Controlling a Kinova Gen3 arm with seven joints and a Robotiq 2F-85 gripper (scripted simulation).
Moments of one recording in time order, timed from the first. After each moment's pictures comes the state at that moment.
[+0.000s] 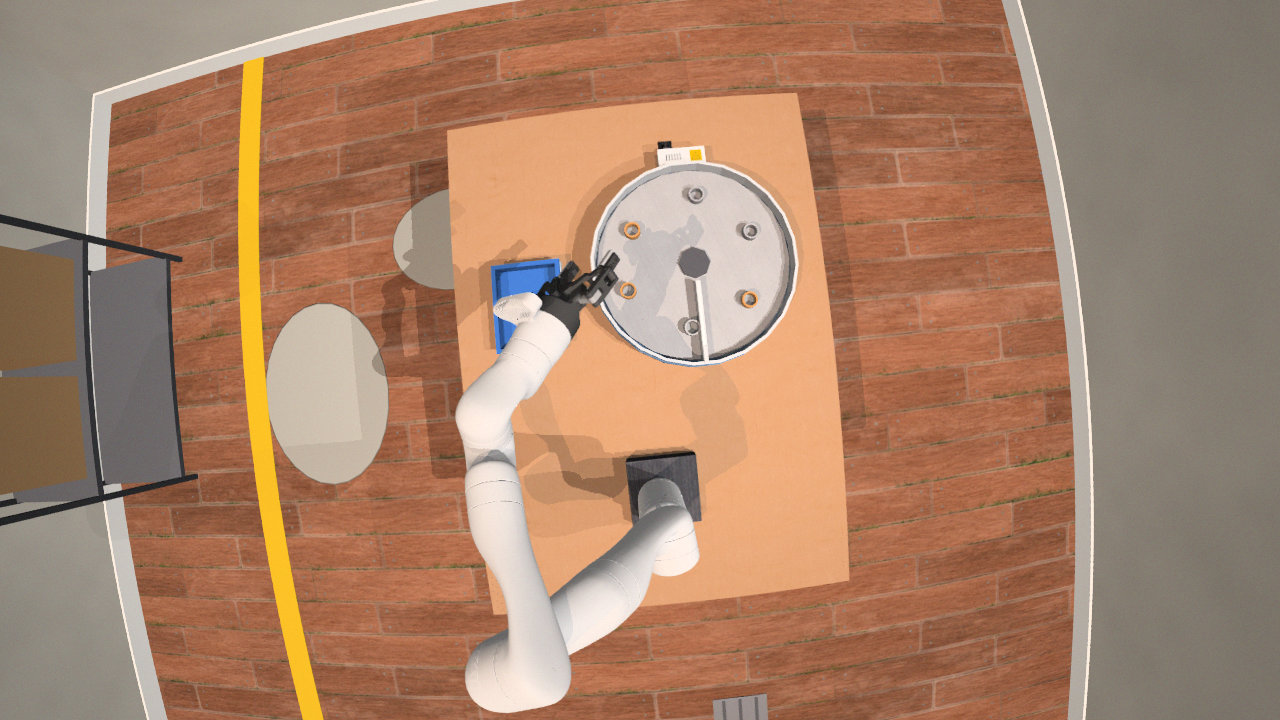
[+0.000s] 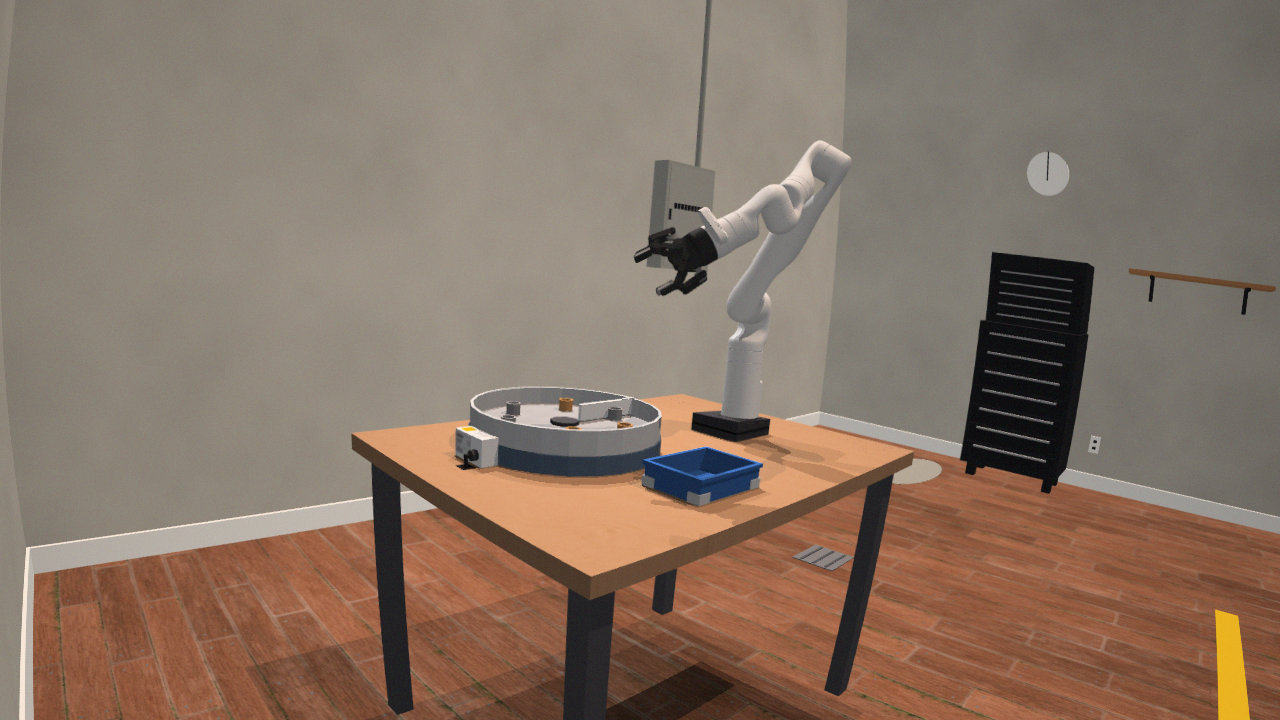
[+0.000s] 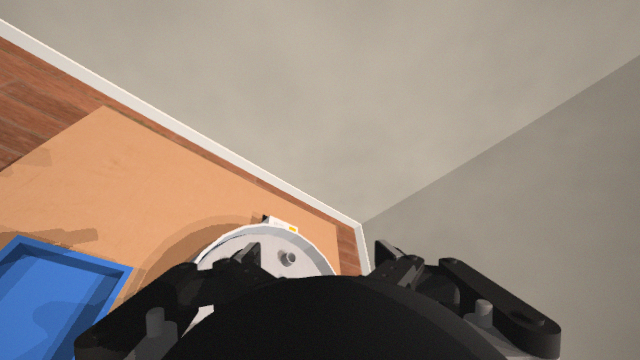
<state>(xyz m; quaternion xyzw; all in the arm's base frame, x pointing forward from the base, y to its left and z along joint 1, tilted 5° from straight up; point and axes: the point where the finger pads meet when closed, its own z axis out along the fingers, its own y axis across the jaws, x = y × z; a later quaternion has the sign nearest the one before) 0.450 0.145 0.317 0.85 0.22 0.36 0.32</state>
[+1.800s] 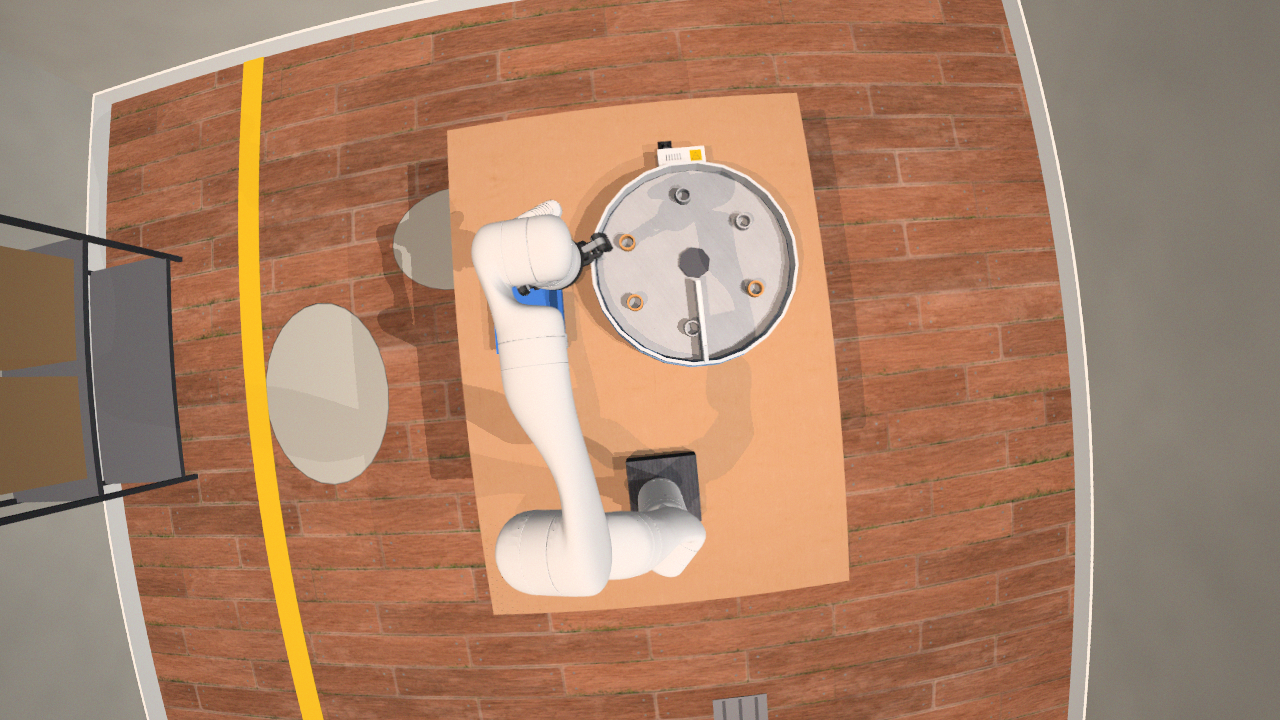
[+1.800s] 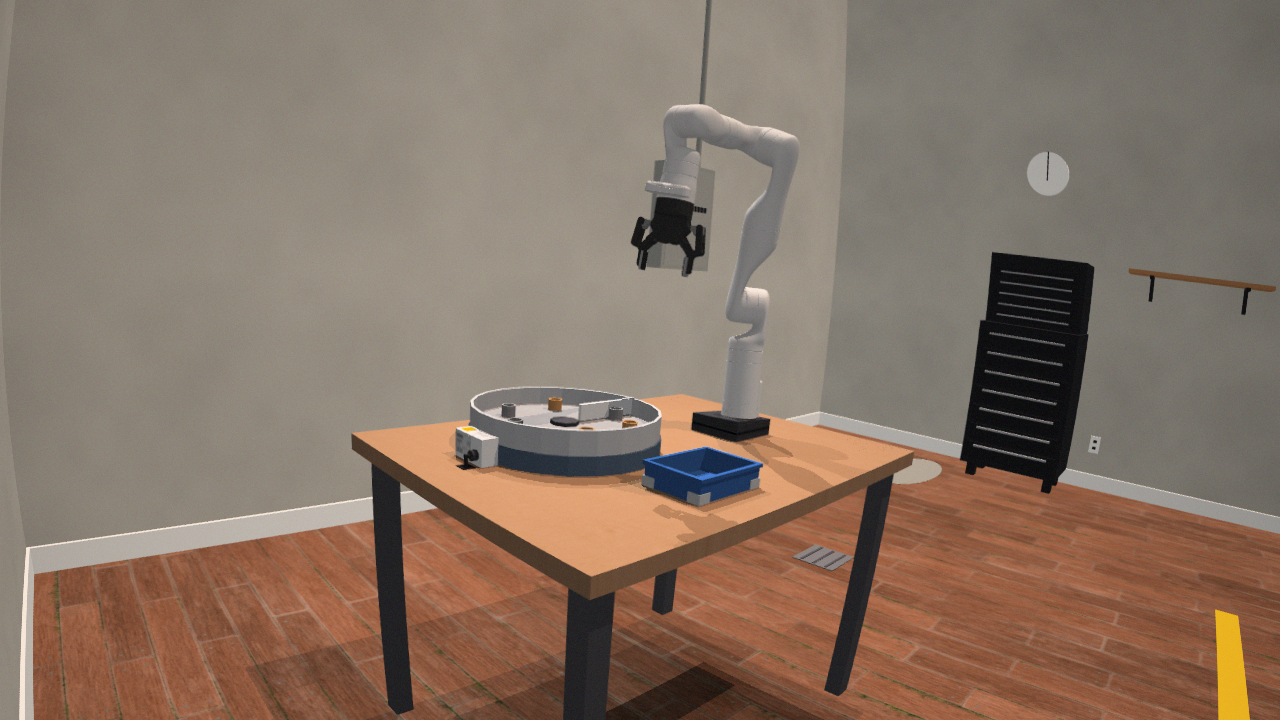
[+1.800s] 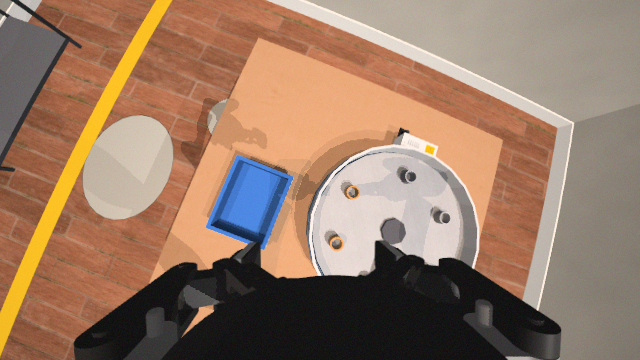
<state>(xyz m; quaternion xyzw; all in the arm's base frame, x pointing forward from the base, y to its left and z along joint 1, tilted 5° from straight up) 0.440 0.180 0.327 0.97 0.26 0.01 0.04</state>
